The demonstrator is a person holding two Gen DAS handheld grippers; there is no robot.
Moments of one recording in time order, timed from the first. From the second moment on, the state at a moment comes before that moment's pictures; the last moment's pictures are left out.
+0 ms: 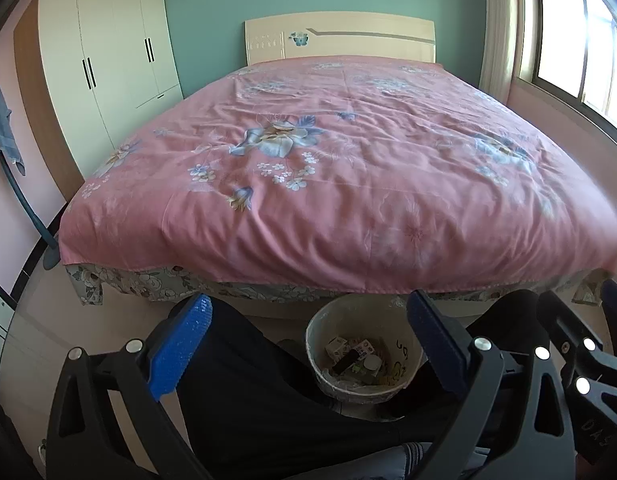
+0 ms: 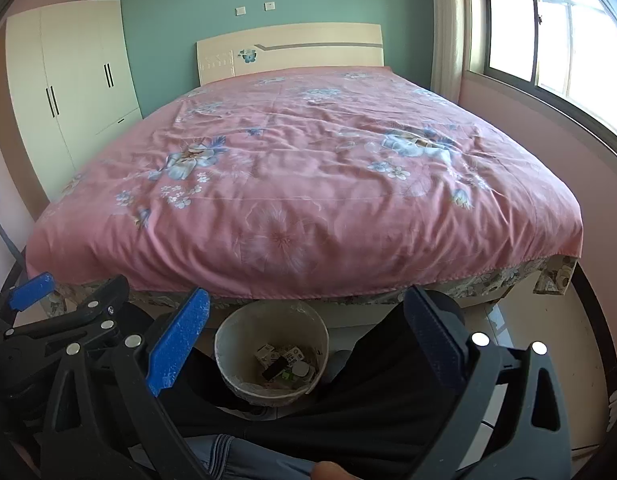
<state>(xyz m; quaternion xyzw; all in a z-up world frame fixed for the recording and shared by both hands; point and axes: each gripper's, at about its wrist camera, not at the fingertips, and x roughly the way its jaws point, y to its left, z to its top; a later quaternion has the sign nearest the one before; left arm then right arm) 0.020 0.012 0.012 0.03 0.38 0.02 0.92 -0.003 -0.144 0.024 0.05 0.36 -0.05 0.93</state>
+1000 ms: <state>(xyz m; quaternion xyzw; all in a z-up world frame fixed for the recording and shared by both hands) 0.021 0.015 0.011 0.03 0.38 0.03 0.92 0.001 -0.145 0.023 0.05 0.36 -0.04 0.93</state>
